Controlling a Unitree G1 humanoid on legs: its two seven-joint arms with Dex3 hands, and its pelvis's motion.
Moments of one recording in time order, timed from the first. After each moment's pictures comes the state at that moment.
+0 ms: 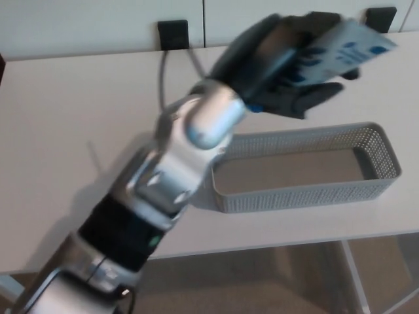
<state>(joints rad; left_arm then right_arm) -0.80 0.07 -0.49 0.21 0.28 0.18 -0.13 -0.02 -0.48 -0.25 1.26 0.06 -0.22 0.11</state>
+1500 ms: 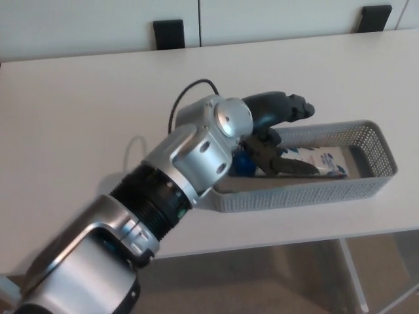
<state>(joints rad) -0.92 0.10 -0.60 0.53 0.29 0.51 -0.56 -0.07 -0.48 -0.18 1.25 0.03 -0.19 0.10</state>
